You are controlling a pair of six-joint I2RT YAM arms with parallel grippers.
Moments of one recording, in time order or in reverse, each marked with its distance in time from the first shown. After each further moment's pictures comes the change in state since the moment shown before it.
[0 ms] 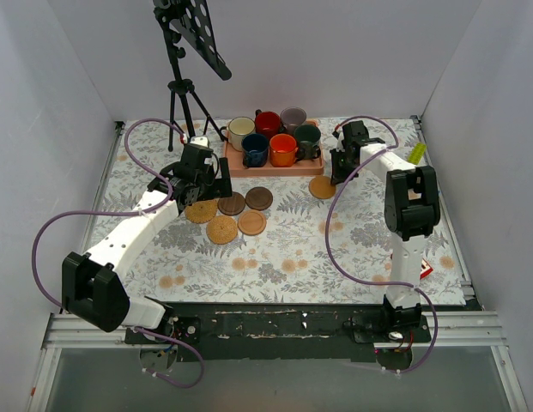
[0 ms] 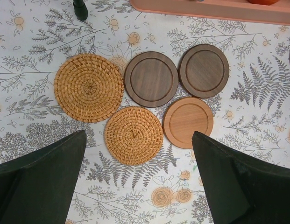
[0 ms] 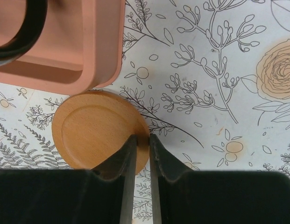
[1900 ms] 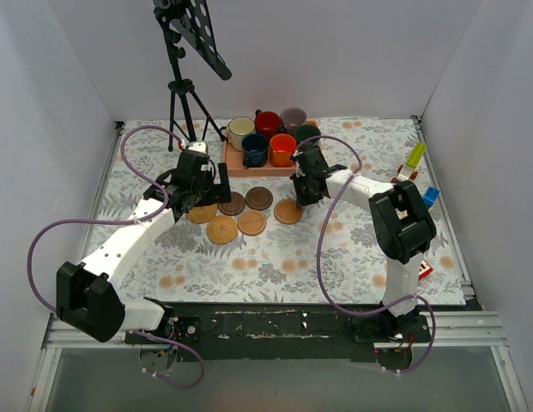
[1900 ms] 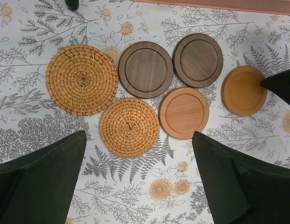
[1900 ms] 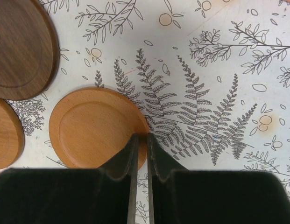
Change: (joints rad) left arm 0.000 -0.065 -0.070 0.024 0.044 -0.002; right arm 0.336 -0.194 -0.311 0.185 0.104 0.108
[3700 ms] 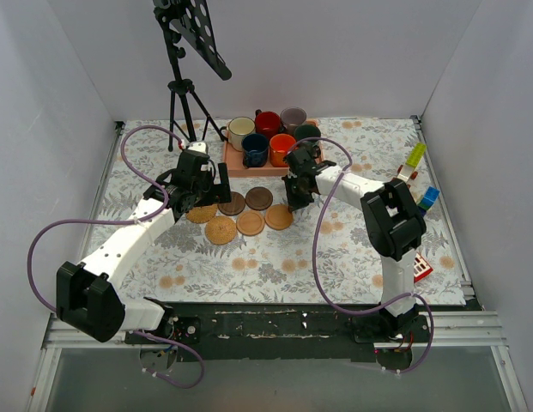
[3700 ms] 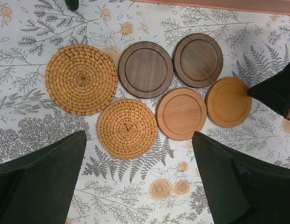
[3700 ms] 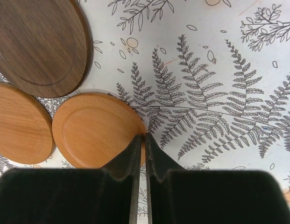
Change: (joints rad) left arm 0.000 0.000 0.000 0.000 0.000 0.000; right arm 0.056 0.058 0.114 -0.132 -0.023 0.139
